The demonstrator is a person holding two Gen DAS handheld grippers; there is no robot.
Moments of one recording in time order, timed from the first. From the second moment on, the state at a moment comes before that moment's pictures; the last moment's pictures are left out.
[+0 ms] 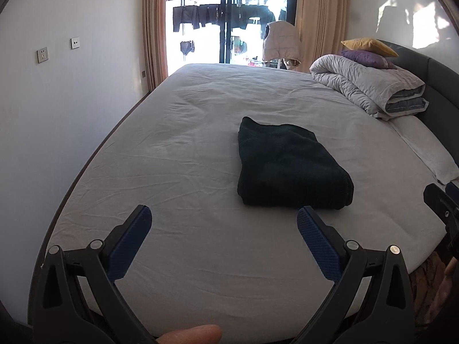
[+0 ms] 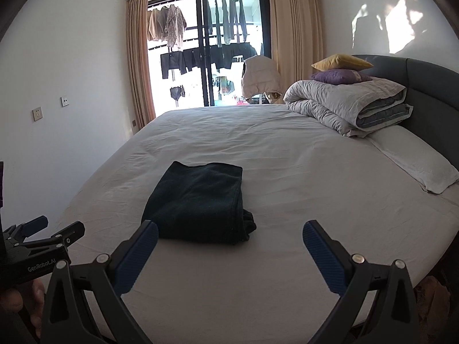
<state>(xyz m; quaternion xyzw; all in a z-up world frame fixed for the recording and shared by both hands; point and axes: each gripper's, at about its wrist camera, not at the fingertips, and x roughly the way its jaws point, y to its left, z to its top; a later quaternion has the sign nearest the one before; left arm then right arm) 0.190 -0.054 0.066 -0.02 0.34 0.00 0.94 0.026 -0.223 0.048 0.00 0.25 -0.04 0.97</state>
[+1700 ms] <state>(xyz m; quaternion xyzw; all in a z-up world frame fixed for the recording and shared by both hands) 0.239 -0.032 0.018 -0.03 0.39 0.03 0.92 0.050 -0.212 0.020 -0.01 0.31 -0.03 0.95</state>
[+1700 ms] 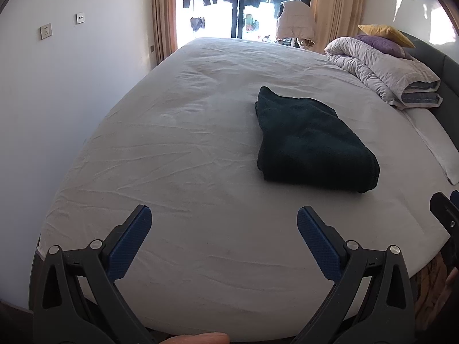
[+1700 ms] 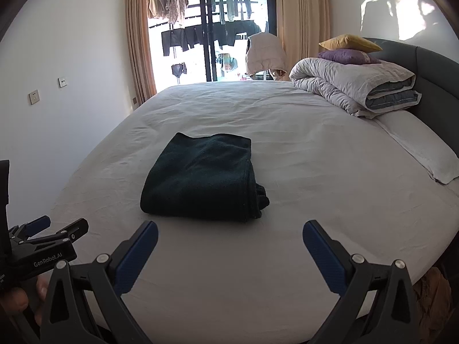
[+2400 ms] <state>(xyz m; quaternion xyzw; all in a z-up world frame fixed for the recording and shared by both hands) 0.237 -0.027 0.014 -0.03 0.40 0.03 0.92 0.049 -0.213 0.017 -0.01 0.31 -0.03 0.95</state>
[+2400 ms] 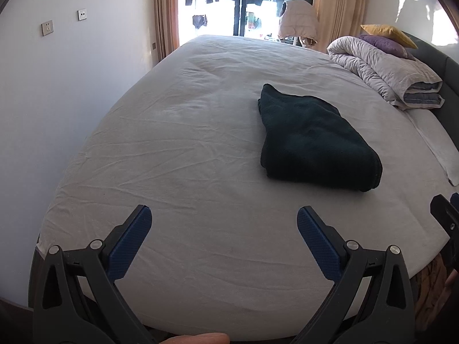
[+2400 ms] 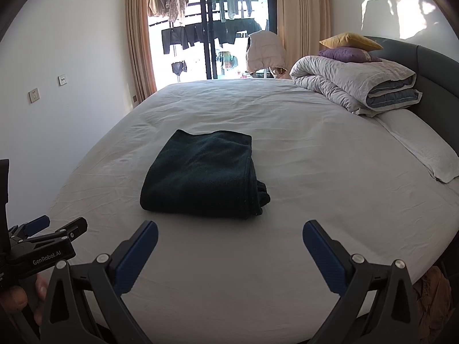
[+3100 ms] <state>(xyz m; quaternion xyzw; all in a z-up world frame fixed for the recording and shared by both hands) 0.235 -0.023 0.011 -0.04 0.40 0.03 0.92 0.048 -0.213 0.015 -0.01 0.31 -0.03 0.95</state>
